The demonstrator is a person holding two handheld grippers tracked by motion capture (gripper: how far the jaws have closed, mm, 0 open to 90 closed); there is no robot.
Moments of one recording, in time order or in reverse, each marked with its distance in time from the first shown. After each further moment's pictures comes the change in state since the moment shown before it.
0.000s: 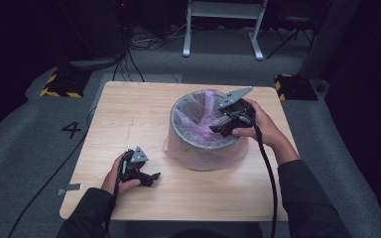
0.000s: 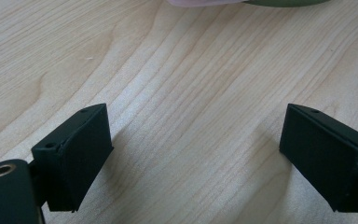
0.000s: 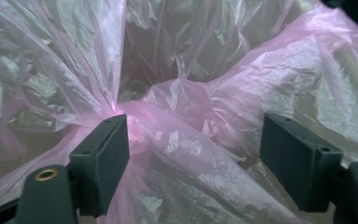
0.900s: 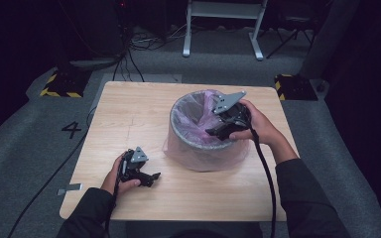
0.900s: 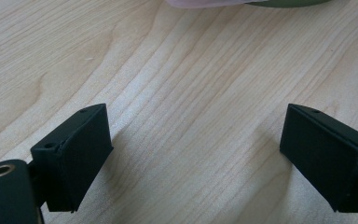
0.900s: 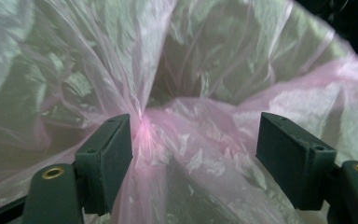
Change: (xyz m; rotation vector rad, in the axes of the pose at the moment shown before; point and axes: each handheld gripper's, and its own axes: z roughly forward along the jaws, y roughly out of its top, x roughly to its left) left arm 0.000 0.000 0.000 -0.002 -0.003 -0.001; right arm 0.015 0.010 0.002 -0.015 0.009 -0.161
